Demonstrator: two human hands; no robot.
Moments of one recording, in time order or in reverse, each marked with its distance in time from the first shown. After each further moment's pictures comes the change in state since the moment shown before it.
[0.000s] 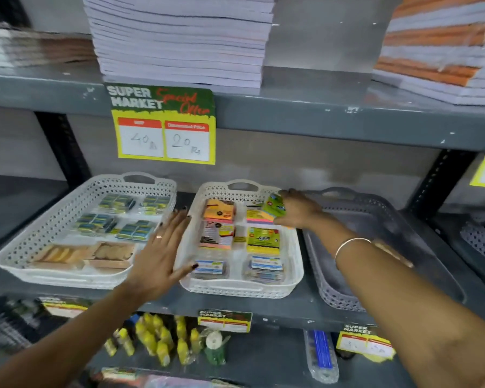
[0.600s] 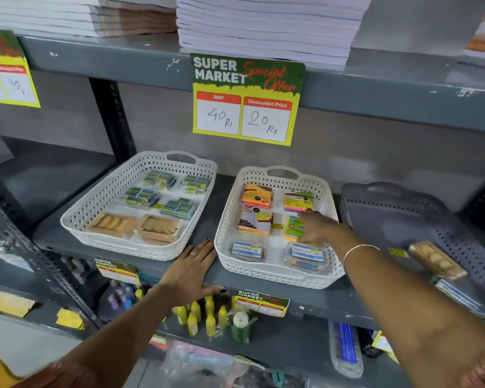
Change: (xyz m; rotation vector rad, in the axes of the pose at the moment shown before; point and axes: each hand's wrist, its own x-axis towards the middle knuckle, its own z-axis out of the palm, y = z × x) left_hand -0.062 -0.041 0.059 0.205 -0.307 -0.070; right_hand 0.010 -0.036 0.068 -0.109 -0.312 -0.041
